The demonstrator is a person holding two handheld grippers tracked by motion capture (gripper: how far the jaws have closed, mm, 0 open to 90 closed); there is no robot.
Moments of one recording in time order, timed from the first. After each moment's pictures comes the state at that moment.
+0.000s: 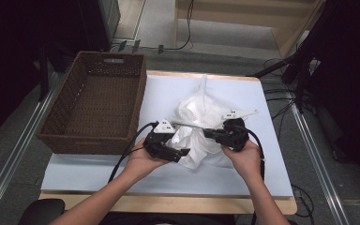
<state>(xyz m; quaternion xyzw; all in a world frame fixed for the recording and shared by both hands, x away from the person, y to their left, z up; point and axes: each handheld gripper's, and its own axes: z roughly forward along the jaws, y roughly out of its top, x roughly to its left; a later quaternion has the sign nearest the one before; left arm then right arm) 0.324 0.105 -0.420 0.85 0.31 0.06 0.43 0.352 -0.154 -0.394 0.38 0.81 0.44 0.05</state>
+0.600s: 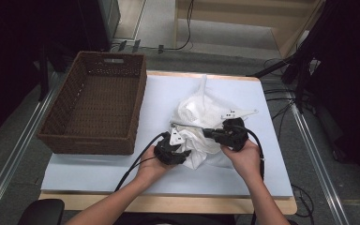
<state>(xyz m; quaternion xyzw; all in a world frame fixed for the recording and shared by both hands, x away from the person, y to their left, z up) 0.329 0.076 -0.471 0.86 0.32 0.14 0.37 0.353 -0.152 -0.394 0.38 0.81 0.44 0.05</state>
